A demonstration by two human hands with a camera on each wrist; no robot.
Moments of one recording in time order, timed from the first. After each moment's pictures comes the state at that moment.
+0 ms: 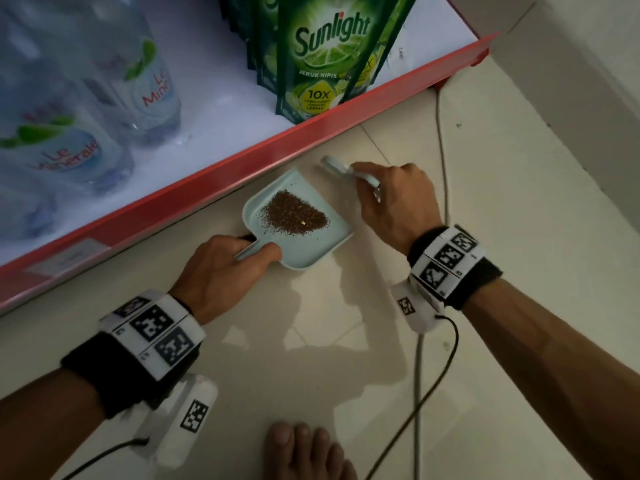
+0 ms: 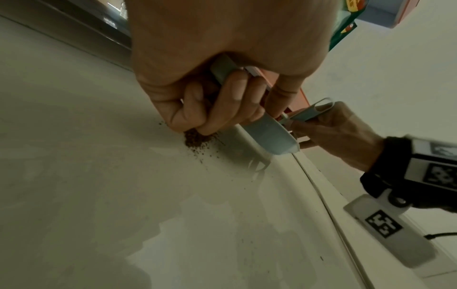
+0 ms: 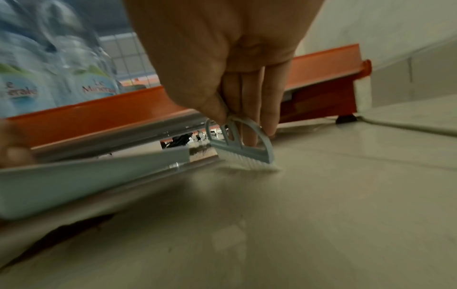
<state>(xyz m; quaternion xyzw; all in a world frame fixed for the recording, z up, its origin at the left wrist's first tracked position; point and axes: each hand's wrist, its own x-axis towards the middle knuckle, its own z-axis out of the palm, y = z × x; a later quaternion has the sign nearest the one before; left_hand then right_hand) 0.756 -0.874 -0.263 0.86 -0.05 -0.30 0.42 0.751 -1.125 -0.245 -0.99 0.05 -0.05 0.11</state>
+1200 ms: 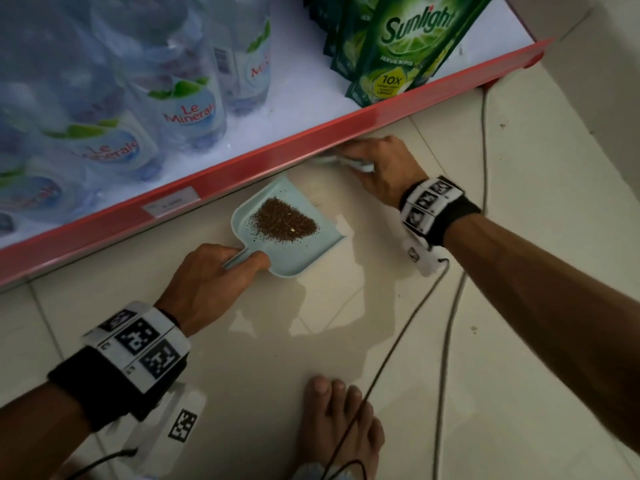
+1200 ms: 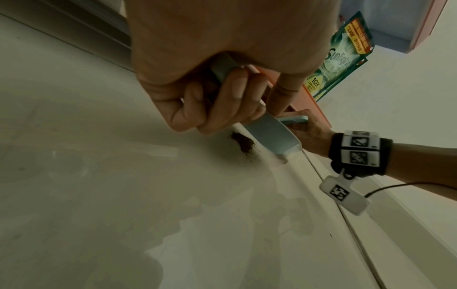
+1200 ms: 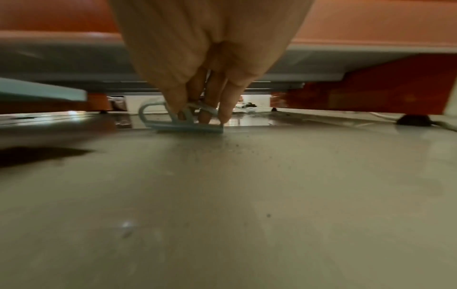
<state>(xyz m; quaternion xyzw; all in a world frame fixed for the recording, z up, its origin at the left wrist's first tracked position) 0.714 -0.785 -0.253 0.85 0.01 -0.29 0.43 0.797 -1.073 -0.249 -0.97 -0.16 0.04 0.17</state>
